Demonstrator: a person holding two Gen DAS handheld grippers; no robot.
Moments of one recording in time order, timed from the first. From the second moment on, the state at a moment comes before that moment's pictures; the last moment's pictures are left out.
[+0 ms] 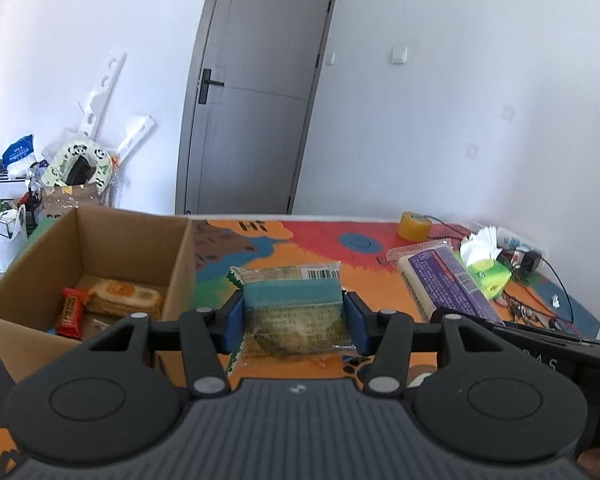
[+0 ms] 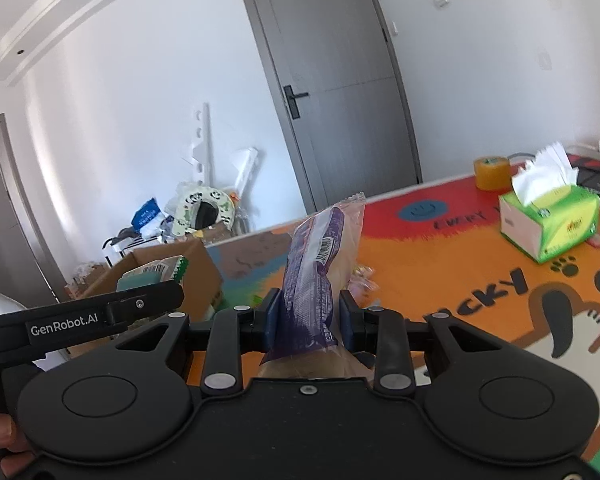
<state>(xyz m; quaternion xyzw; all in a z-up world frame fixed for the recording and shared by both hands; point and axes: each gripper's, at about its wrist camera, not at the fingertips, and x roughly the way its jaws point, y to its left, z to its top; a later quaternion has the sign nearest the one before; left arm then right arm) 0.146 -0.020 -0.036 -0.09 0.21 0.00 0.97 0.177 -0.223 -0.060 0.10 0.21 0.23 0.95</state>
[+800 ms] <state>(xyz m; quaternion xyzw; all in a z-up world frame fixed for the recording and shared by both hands) 0.137 0.036 -0.006 -0.10 0.16 0.05 0.98 0.188 -0.172 -0.027 0.10 0.18 0.28 0.94</state>
